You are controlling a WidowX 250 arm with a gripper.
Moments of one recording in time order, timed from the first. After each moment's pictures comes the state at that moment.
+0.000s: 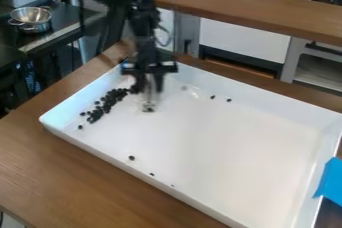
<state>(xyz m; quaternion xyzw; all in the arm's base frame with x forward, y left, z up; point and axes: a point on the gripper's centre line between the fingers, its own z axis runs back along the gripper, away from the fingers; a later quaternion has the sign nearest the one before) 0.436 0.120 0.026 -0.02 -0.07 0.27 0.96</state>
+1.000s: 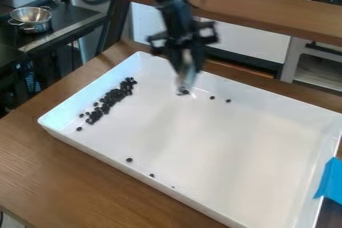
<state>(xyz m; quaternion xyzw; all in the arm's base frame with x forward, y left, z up) 0.414 -0.014 0.107 -0.17 -0.09 0.13 0.97</state>
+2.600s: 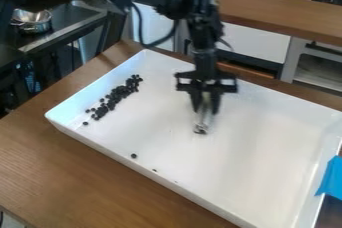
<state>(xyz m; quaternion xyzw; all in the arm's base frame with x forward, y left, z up) 0.450 0.010 0.023 -0.06 -0.02 0.16 0.98</state>
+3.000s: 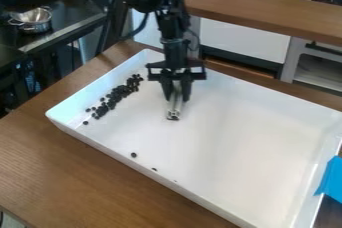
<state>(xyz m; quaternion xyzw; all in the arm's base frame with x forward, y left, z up) 0.451 0.067 0.022 -0.05 -0.02 0.21 0.98</state>
